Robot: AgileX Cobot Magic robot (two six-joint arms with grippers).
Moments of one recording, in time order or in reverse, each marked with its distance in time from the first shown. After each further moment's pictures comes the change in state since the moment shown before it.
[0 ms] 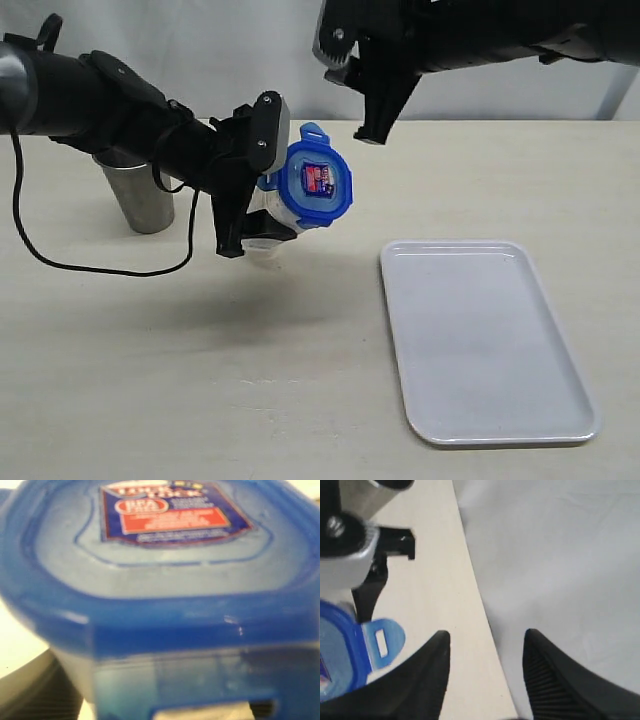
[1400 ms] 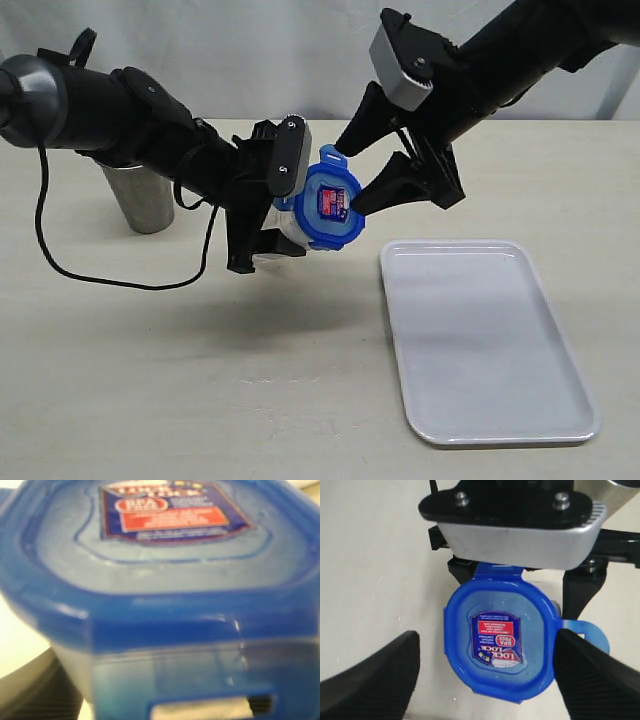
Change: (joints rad) left arm -0.055 0.022 0.000 0.059 -0.051 0.000; right arm -0.222 0.215 -0.198 0.373 0.898 -0.389
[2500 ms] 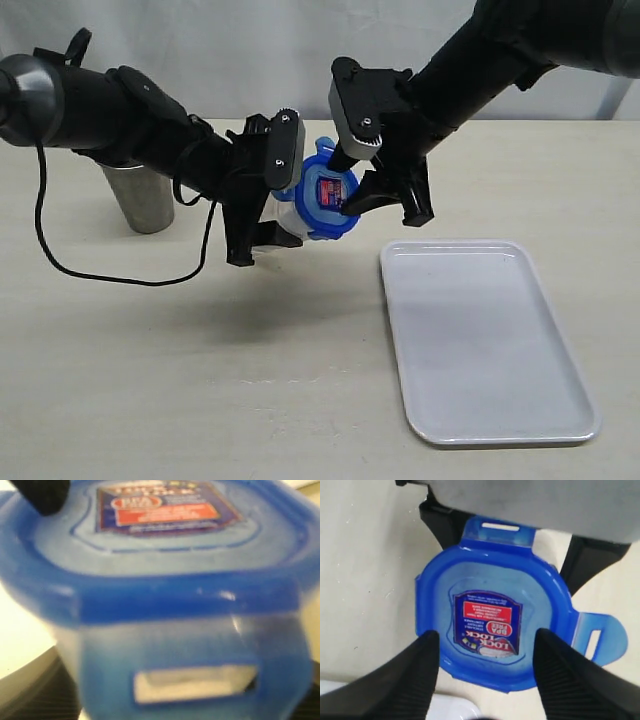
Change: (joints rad) left arm 0.005 0.004 0.000 -0.022 -0.030 0.000; right arm 0.105 0.027 0.011 -0.232 -0.238 0.027
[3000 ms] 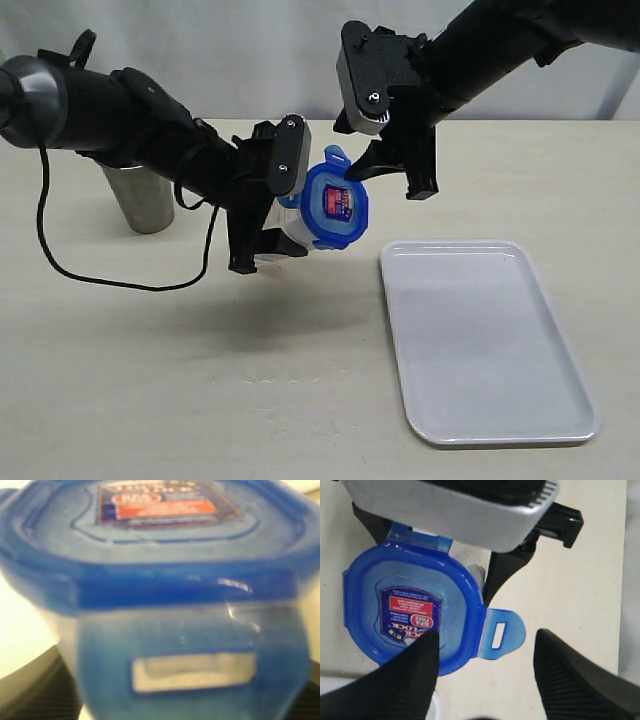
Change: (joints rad) left arm -0.006 0.000 0.000 0.001 0.040 0.000; right arm 0.000 -0.063 0.004 -0.022 -0.085 -0.009
